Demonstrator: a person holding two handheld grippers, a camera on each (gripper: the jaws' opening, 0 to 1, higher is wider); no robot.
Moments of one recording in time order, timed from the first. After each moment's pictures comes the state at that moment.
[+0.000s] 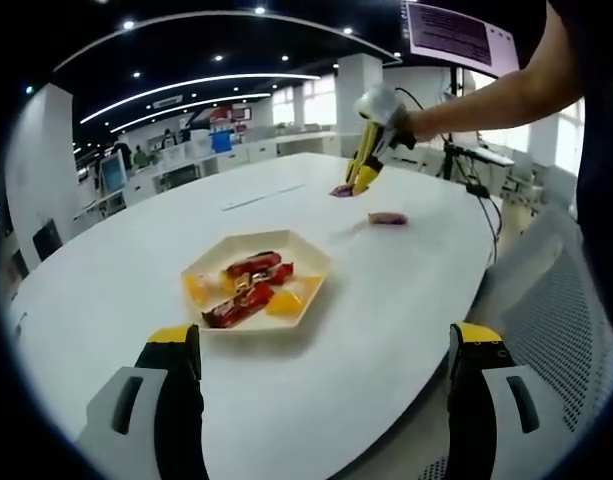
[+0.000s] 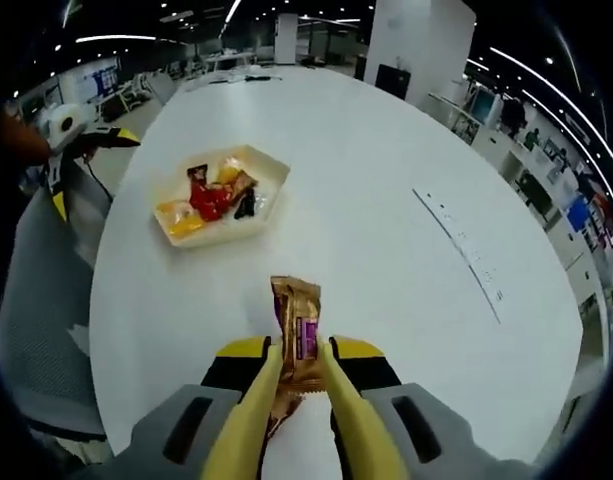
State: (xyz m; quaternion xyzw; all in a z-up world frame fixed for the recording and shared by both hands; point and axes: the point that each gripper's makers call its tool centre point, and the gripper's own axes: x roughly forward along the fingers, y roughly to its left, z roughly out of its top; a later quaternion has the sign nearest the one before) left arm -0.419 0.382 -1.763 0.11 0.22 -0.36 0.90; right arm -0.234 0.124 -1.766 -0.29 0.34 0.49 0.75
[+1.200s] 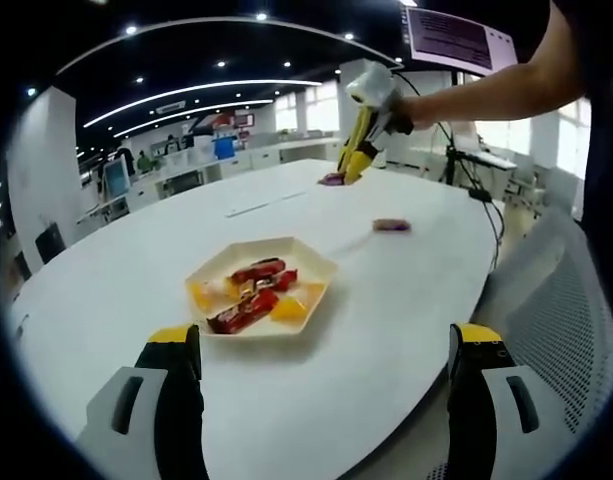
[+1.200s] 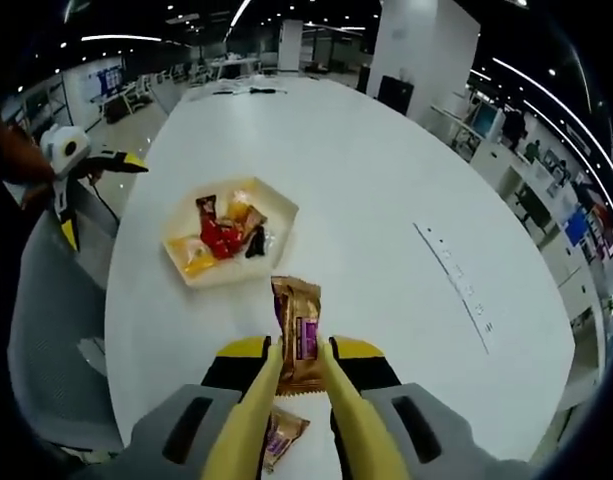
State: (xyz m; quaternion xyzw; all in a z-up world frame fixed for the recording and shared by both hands) left arm -0.417 0.384 -1.759 0.11 0.20 -0.35 0.91; right arm -0.237 0.165 -1.730 -0.30 0.33 0.50 0.75
